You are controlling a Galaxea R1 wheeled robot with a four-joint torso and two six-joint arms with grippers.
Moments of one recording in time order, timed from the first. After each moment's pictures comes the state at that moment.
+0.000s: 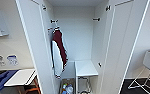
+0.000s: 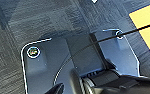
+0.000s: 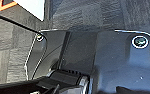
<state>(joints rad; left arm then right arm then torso) 1.39 2.94 -2.50 0.36 0.06 -0.05 -1.55 3.07 -2.73 -0.27 0.18 0.24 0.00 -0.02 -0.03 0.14</state>
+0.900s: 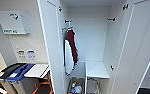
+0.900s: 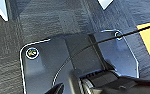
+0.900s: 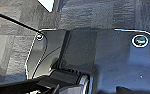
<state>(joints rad) 1.39 2.94 -2.50 0.36 0.06 -0.05 -1.55 3.07 -2.73 -0.27 0.18 0.24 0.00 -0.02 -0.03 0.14</state>
